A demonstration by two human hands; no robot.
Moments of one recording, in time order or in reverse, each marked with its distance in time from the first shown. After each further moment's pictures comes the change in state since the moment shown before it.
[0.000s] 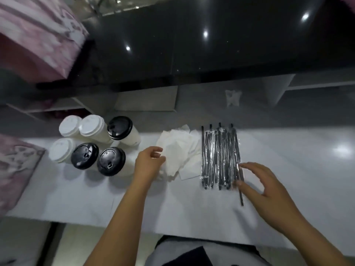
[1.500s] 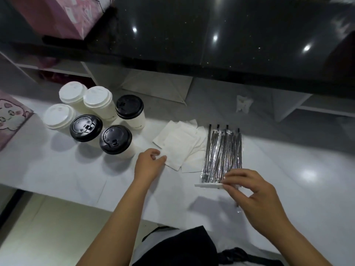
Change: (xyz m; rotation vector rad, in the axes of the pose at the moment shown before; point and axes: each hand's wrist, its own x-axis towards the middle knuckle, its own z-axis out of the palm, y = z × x) left_hand -0.006 -0.058 0.005 -0.035 -0.003 -0.132; right_hand -0.004 -0.037 0.030 -0.077 0.029 -0.291
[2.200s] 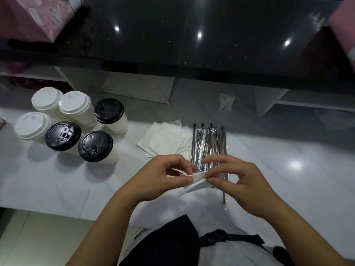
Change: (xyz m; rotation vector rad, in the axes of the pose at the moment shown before) left_hand -0.093 0.094 -0.021 -0.096 -0.715 0.488; right_hand 0.030 -0.023 -0.029 0.123 -0.247 -0.055
